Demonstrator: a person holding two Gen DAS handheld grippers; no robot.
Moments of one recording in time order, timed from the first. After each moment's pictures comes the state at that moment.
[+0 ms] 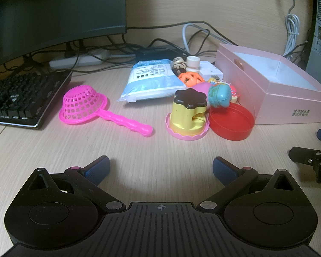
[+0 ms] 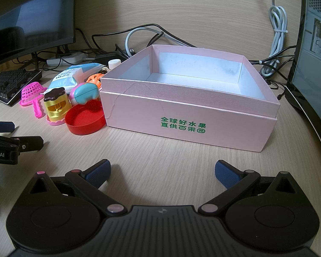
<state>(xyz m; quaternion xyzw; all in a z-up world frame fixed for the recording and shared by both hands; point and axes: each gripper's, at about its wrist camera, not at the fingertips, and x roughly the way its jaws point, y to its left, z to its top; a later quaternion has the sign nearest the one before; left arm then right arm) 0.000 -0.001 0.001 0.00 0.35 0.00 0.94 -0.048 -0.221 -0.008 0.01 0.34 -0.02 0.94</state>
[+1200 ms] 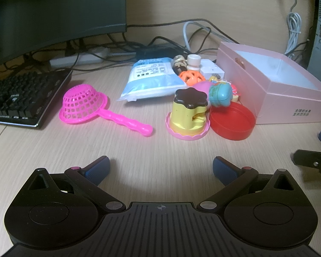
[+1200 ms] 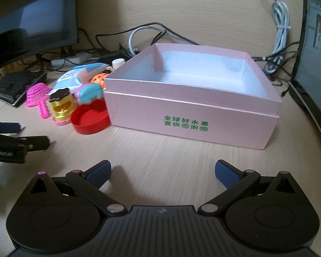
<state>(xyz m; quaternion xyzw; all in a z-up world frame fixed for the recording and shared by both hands) 0.005 0.001 0.000 0.01 0.36 0.00 0.93 -0.052 -0.226 -0.002 0.03 0.35 0.00 0.94</state>
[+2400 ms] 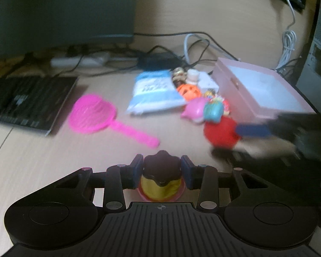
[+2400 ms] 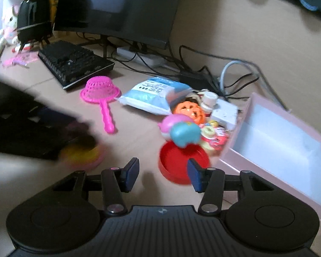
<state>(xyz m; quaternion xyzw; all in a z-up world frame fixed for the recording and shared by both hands) -0.012 0.031 0.044 -0.04 0.38 -0.03 0.92 0.007 -0.110 0.017 -0.11 0.33 0.13 0.93</state>
